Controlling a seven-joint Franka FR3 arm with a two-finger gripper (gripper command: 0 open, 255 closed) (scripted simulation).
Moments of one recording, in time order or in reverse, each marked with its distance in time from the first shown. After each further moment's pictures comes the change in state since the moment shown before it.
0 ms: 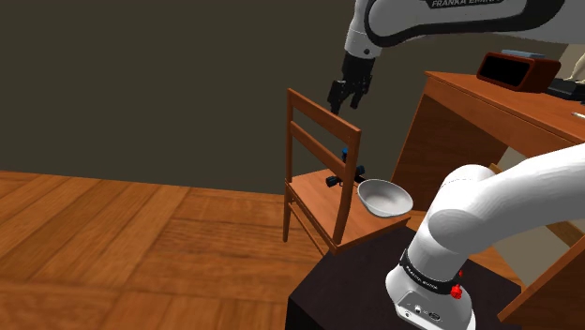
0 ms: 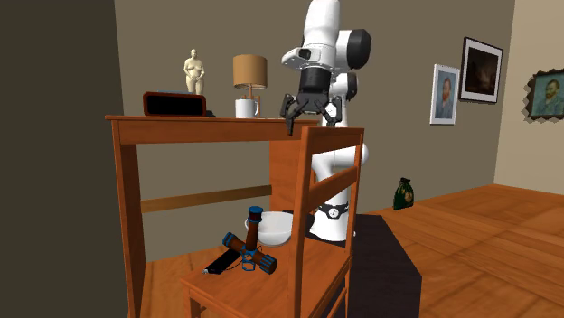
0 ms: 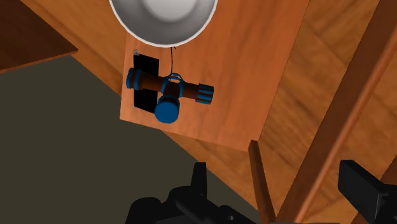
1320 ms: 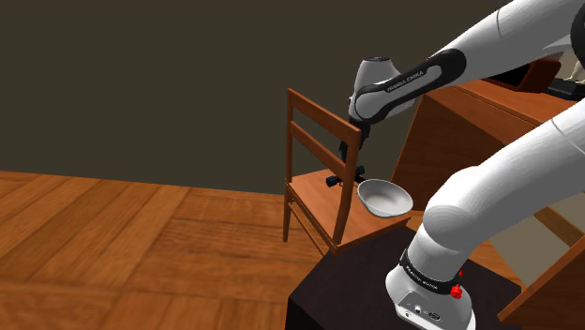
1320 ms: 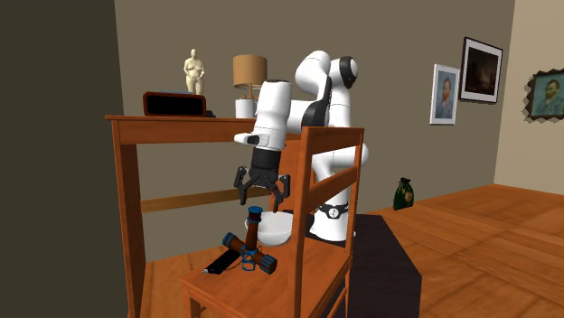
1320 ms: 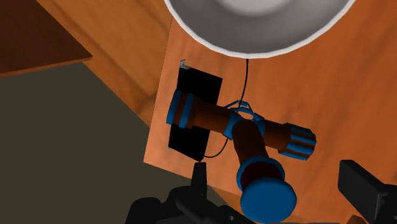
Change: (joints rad) arm -0.105 0.304 -0.274 -0.253 -0.194 0.532 -0.209
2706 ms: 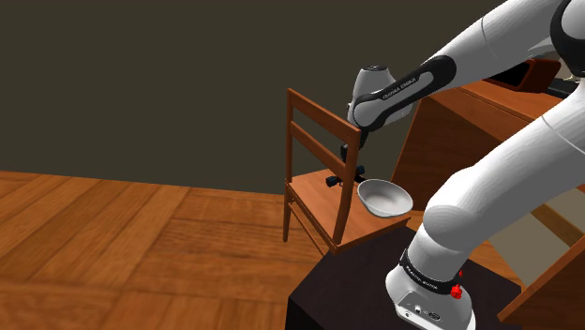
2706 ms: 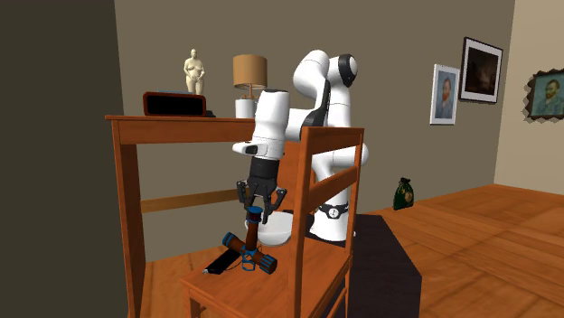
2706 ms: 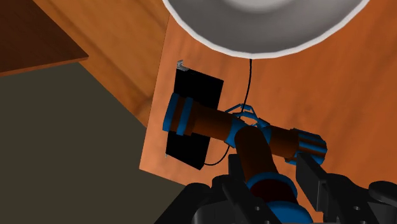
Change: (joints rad) arm 0.000 0.061 -0.020 -0.019 -0.007 0.082 -0.002
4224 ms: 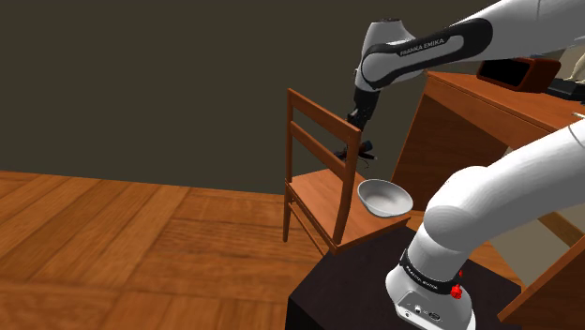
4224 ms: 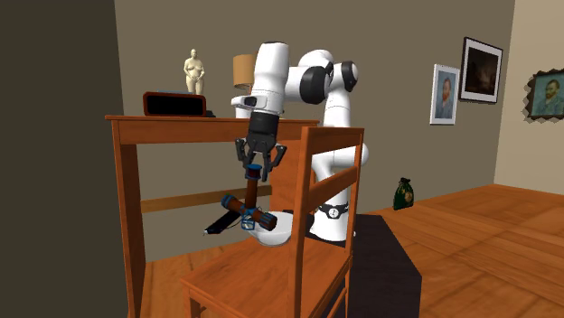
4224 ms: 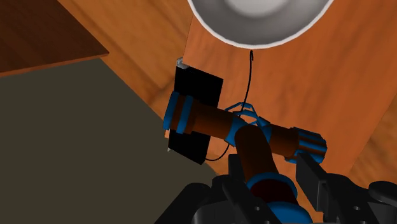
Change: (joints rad) arm 0.010 -0.171 0.059 0.182 0.049 -0.350 -0.037
